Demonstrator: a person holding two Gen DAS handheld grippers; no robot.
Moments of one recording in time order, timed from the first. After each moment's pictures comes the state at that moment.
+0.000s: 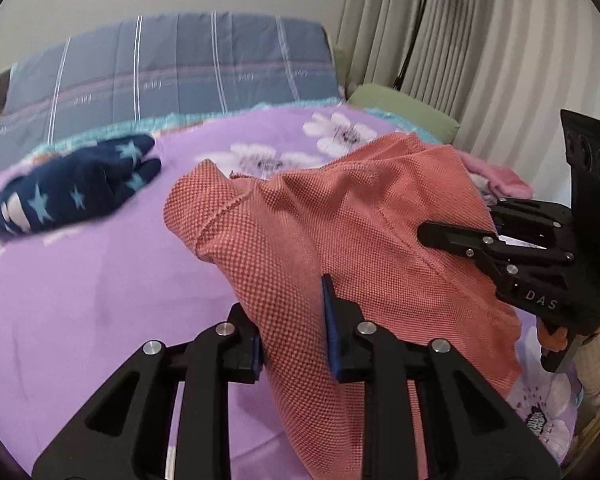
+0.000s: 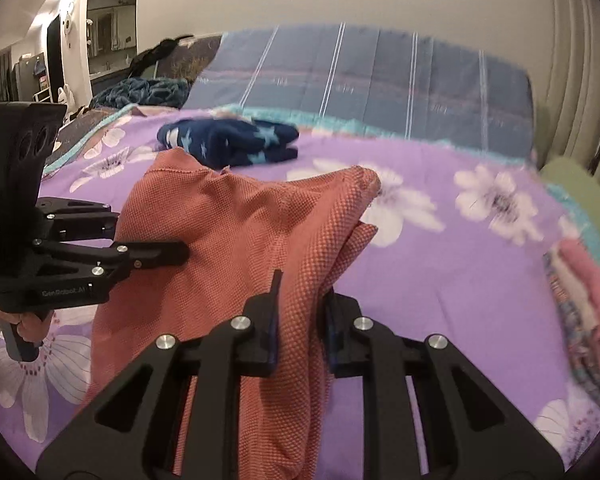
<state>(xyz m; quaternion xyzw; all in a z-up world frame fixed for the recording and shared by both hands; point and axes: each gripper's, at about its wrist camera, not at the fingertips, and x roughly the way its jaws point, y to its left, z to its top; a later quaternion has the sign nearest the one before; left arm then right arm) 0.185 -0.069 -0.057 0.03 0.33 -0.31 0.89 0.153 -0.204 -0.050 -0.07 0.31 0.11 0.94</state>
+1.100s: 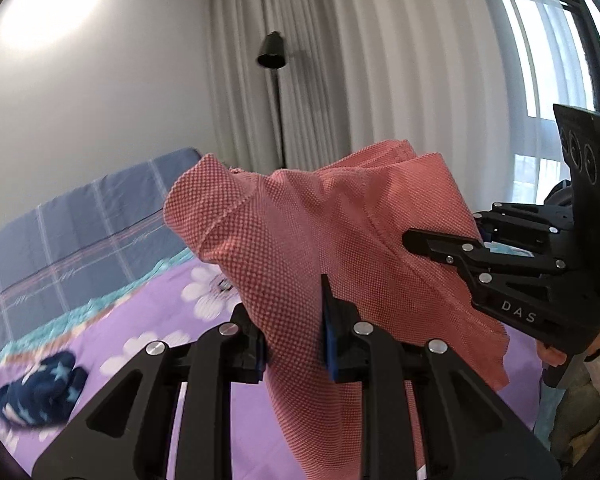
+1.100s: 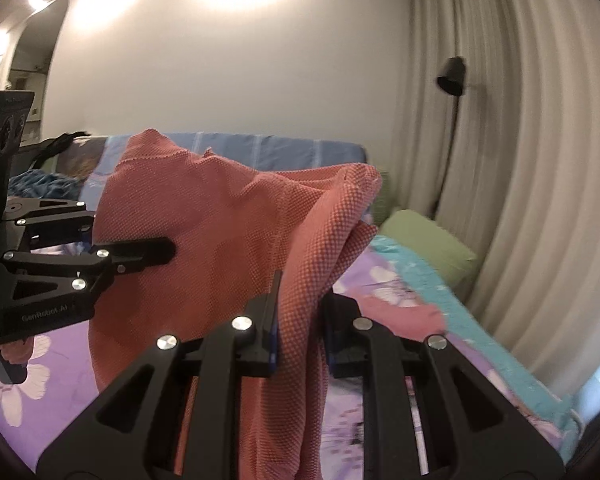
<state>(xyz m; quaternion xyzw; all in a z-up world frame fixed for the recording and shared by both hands) 0.077 -0.290 0.099 0.14 0.12 -0.43 0.88 -0.003 -0.386 0.092 -0.06 0.15 -0.12 0.98</state>
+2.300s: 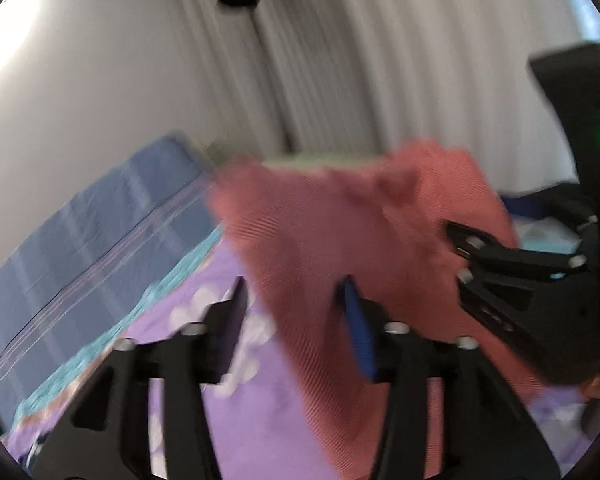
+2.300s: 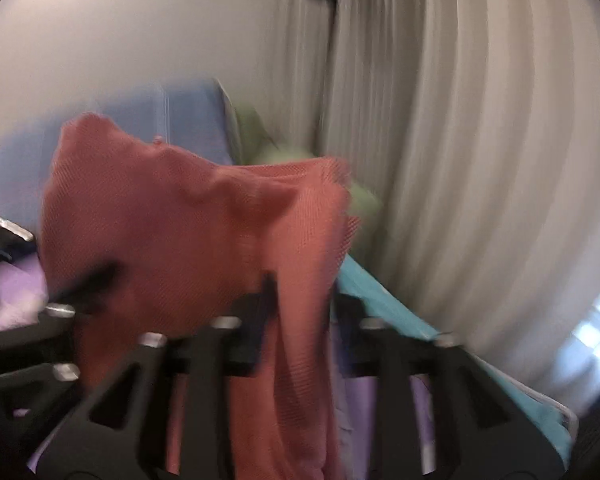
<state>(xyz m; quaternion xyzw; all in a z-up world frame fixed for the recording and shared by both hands) 0.224 -0.526 0.040 0.25 0.17 -0.35 0.89 0.183 -0.616 0.012 0.04 0.32 -0.37 0.87</state>
